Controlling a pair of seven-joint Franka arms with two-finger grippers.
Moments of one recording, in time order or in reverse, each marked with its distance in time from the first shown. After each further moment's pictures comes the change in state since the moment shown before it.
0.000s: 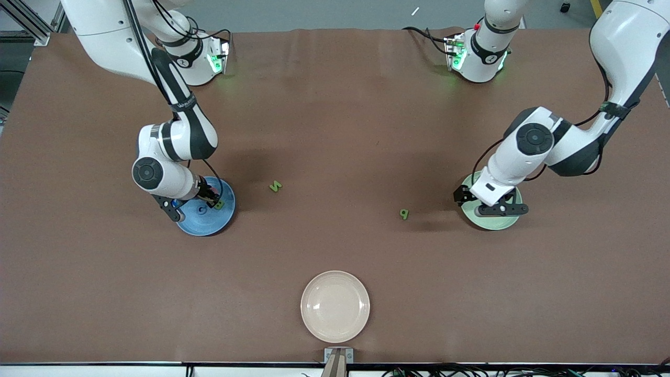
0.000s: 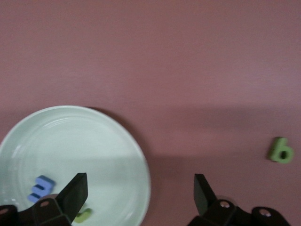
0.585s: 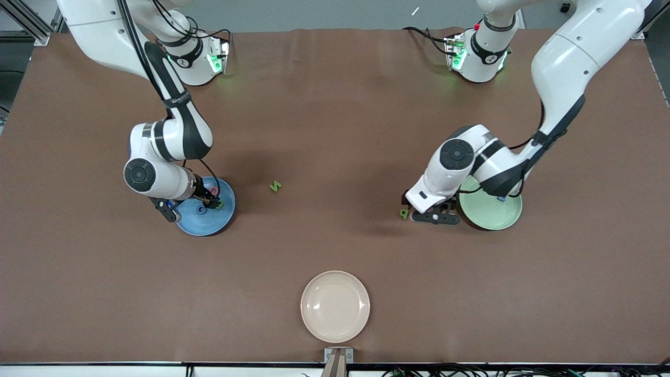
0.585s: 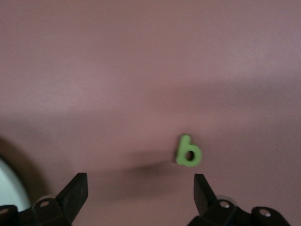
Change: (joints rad) left arm -0.473 0.120 0.251 0.192 -0.018 -0.026 -0.018; right arm -0.002 -0.048 0.005 0.092 0.002 -0.176 0.010
